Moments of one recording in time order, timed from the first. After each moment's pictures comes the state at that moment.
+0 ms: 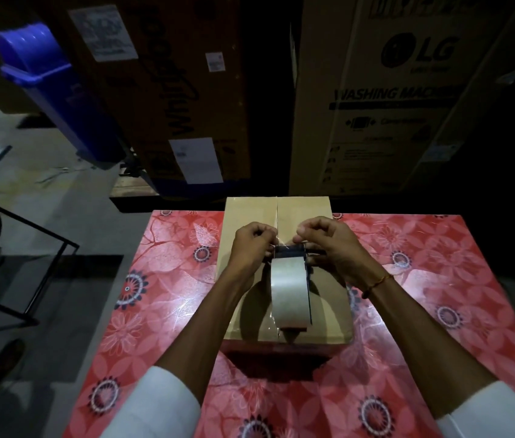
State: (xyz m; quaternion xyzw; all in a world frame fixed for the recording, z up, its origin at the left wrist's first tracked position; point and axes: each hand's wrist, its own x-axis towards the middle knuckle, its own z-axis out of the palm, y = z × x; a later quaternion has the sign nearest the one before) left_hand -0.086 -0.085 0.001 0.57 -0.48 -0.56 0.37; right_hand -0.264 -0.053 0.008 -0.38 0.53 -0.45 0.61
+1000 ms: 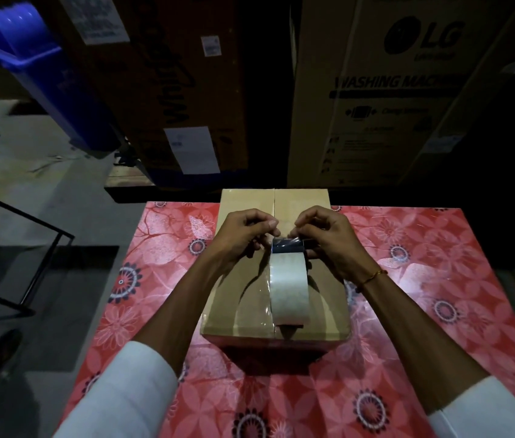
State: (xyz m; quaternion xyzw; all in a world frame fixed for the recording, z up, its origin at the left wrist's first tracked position) left_hand -0.063 -0.109 0.002 0.46 -0.54 -0.62 0.32; right_hand -0.260 -0.058 0.003 -0.43 0.52 -0.47 0.56
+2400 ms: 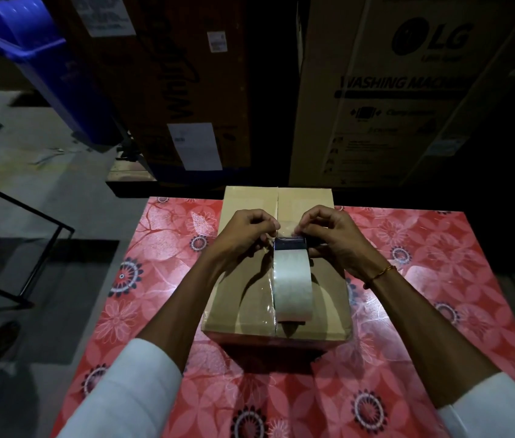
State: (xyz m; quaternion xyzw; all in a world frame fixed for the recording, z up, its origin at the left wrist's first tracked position) left_hand -0.065 -0.109 0.000 0.49 -0.56 -0.60 0.28; right_hand -0.268 -0.061 0.012 -0.43 0.51 -0.43 0.60
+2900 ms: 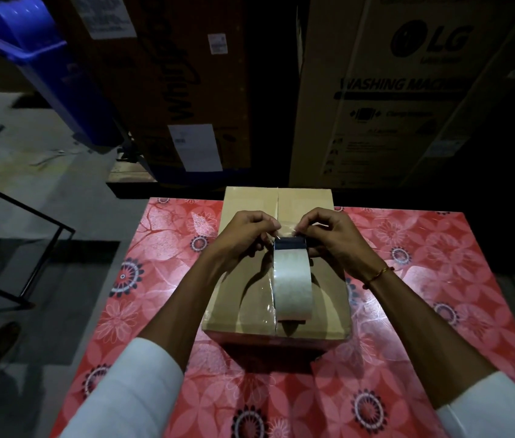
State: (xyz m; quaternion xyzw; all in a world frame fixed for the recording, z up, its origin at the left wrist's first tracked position) left_hand -0.065 -0.105 0.007 0.49 -0.54 -0.62 0.28; right_hand -0.267 -0.058 0.010 -0.48 0.53 -0.43 0.56
